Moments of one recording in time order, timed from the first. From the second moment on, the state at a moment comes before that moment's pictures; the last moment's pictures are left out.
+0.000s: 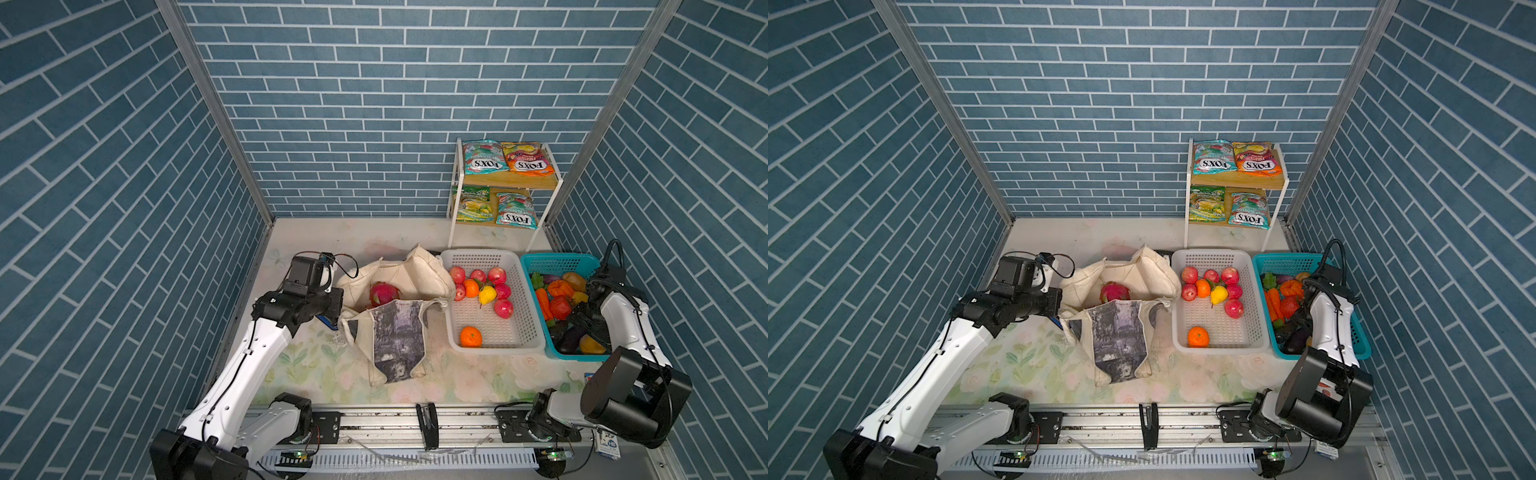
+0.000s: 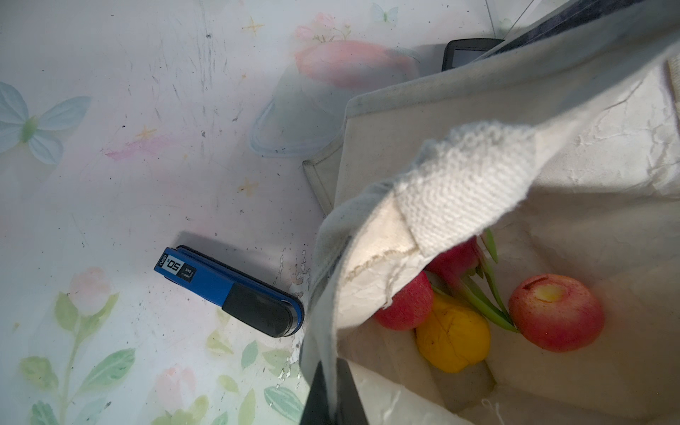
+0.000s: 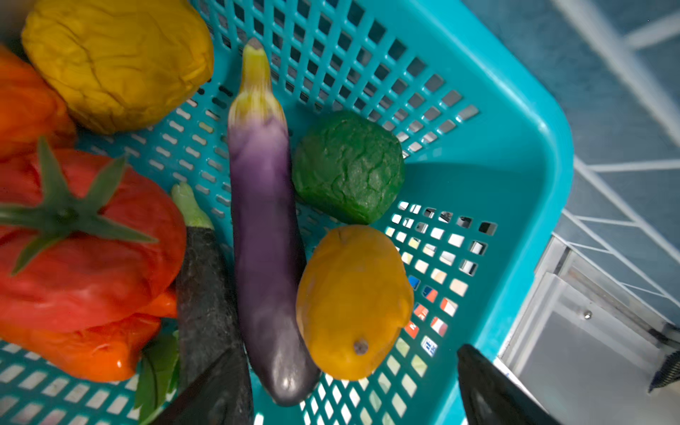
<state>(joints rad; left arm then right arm) -0.27 1.04 0.99 -0.85 0.09 -0.12 -0.44 1.34 1.00 -1.00 0.34 0.46</state>
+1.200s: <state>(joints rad) -0.27 1.04 0.99 -0.85 0.09 -0.12 -0.50 1.40 0.96 -0.88 0.26 0.46</state>
